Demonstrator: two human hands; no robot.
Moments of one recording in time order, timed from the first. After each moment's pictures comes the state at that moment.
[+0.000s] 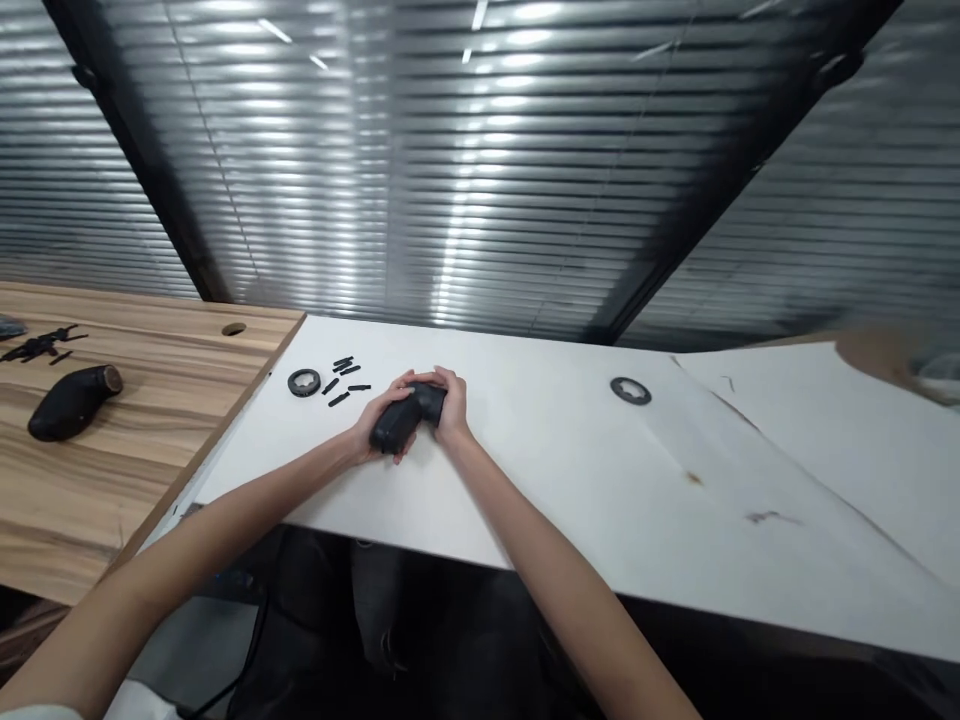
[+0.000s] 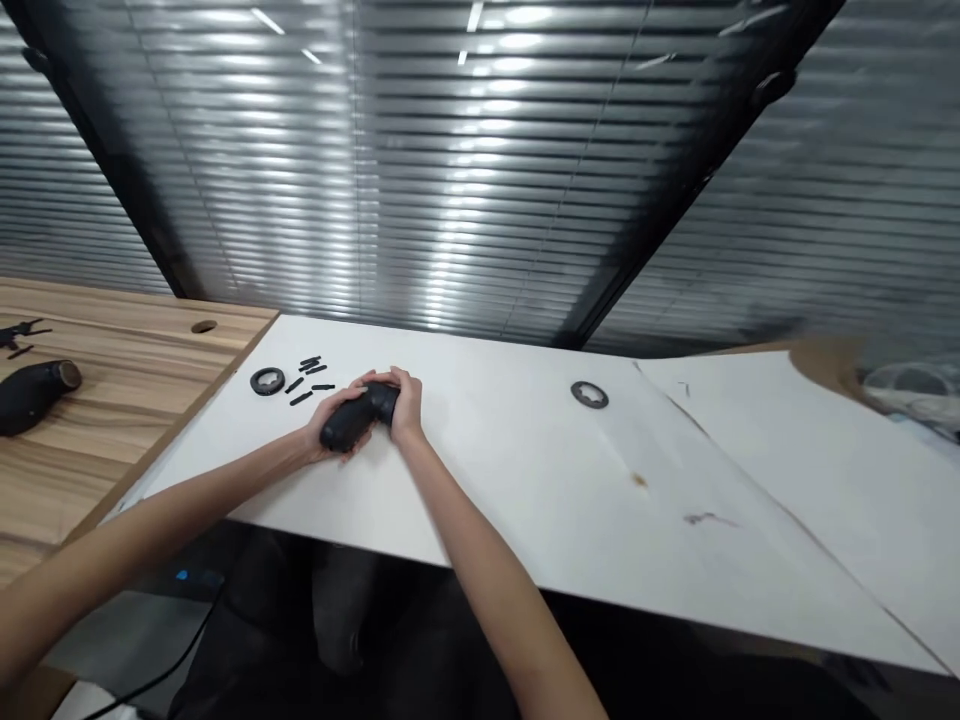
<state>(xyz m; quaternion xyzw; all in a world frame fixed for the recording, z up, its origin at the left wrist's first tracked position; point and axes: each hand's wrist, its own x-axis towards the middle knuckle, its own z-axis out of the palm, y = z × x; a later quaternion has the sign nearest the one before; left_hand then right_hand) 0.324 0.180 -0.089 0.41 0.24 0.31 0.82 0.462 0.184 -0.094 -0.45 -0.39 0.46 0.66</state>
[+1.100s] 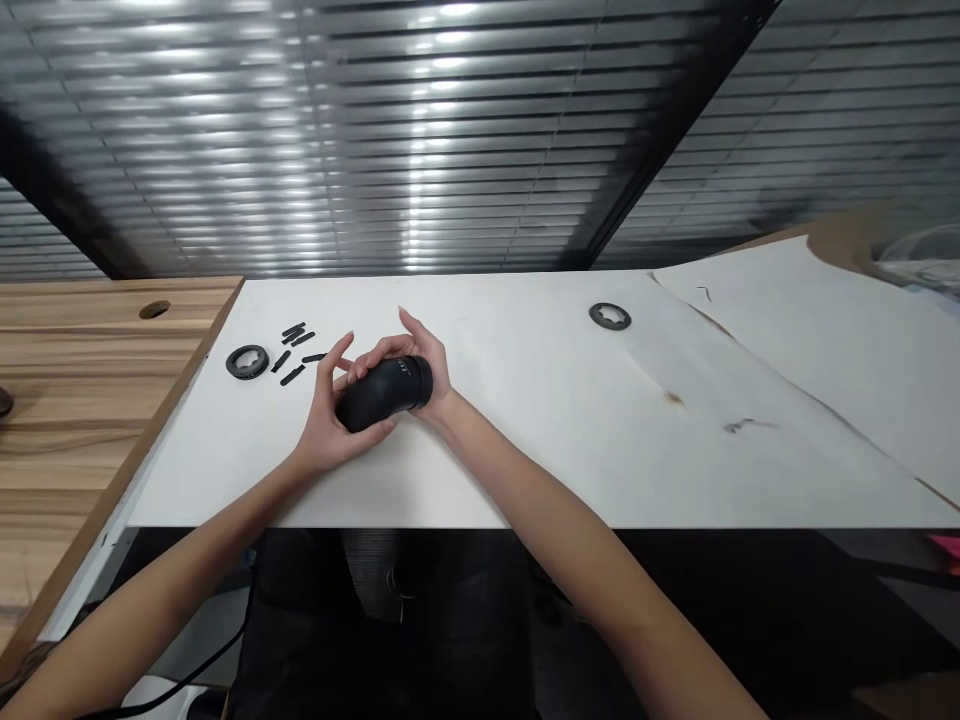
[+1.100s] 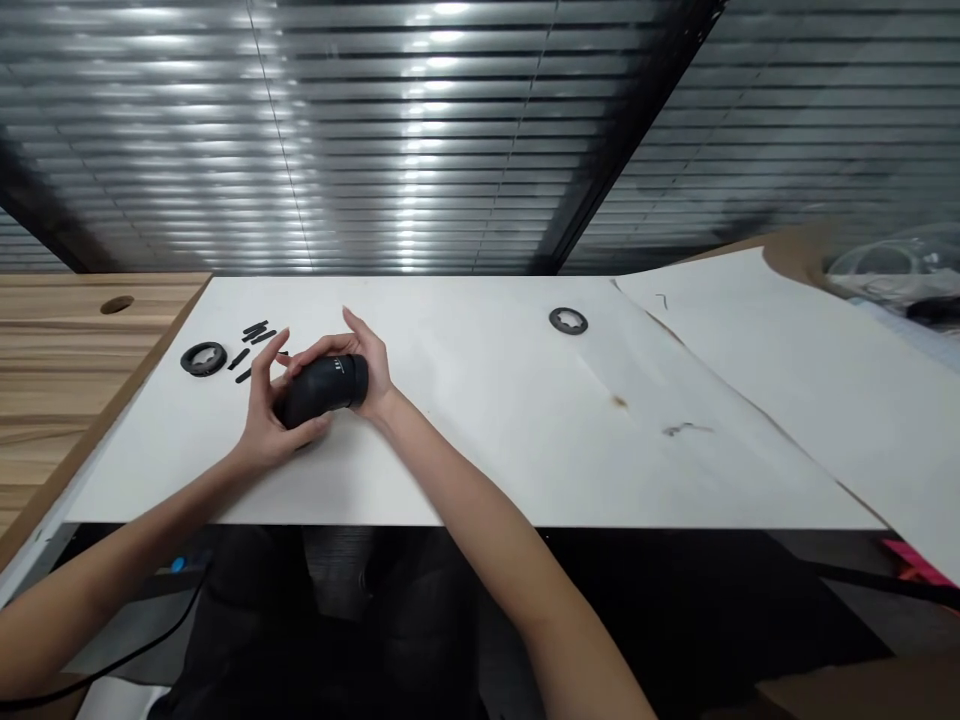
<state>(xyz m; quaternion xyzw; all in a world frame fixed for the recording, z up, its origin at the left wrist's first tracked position) 0.308 0.154 -0.121 0.74 0.21 0.51 0.38 0.475 0.165 -0.078 -0.21 -0.40 0.72 0.52</state>
